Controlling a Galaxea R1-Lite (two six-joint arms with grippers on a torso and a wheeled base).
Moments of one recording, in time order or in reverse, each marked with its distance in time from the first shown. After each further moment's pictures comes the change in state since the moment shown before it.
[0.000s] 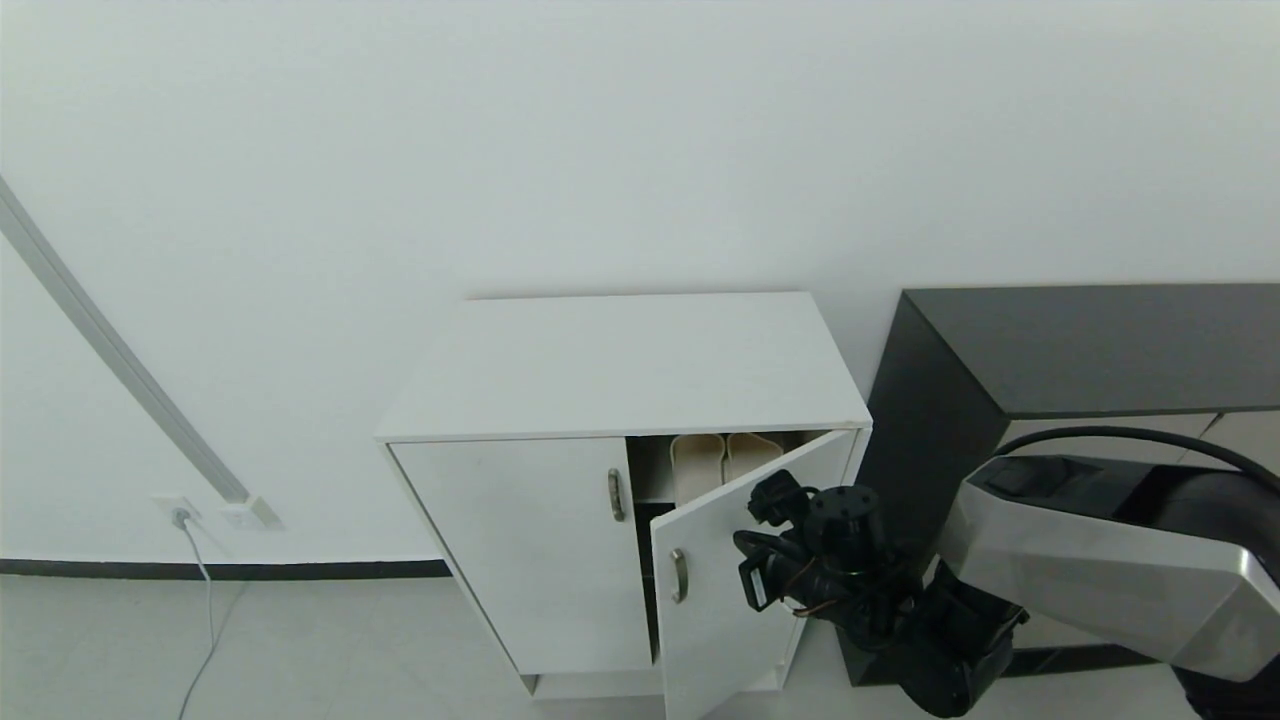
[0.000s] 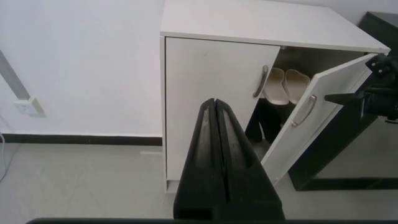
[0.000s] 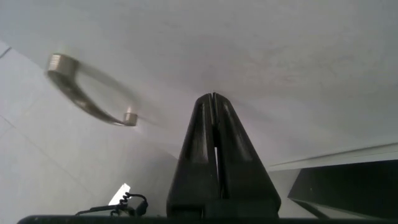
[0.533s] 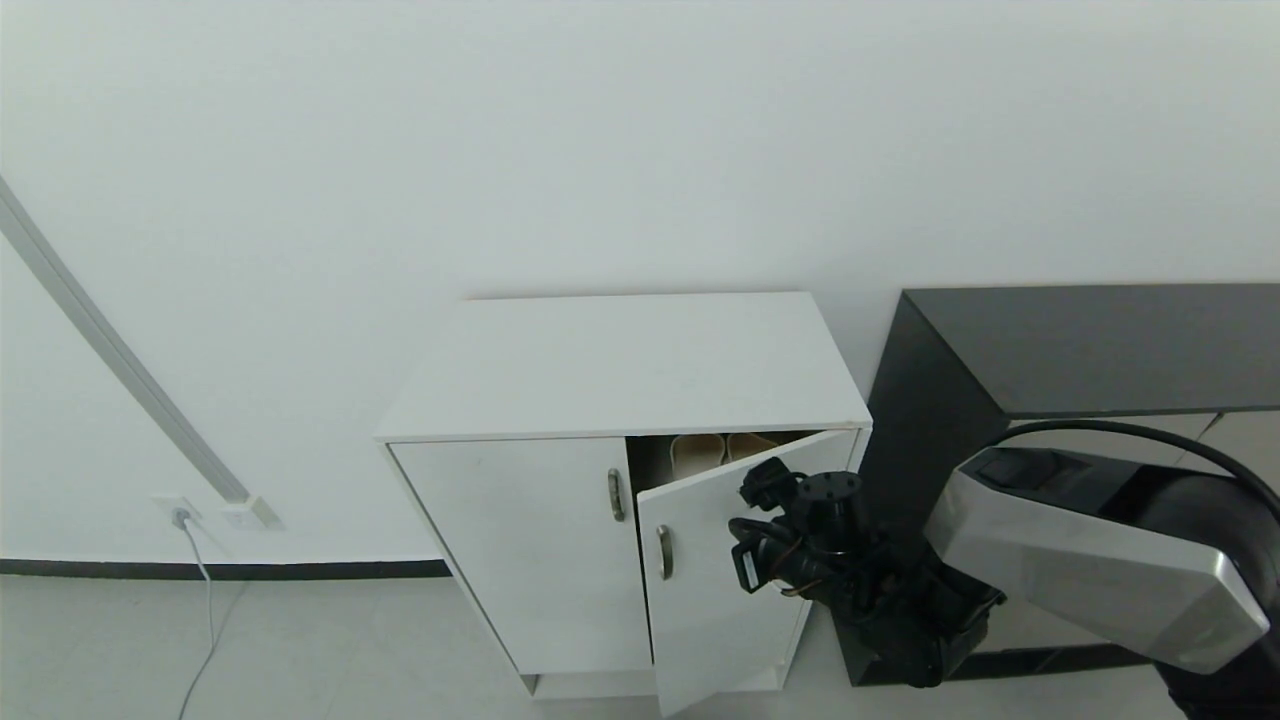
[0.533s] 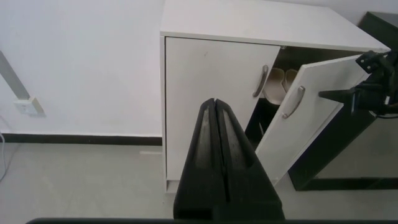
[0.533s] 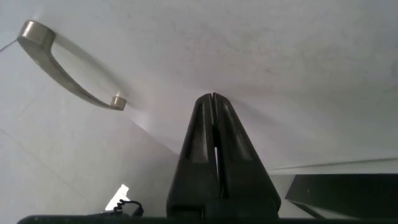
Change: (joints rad) left arm 0.000 0.000 0.000 0.000 0.000 -0.001; right arm -0.018 0.033 -0.118 0.087 -0.002 0.000
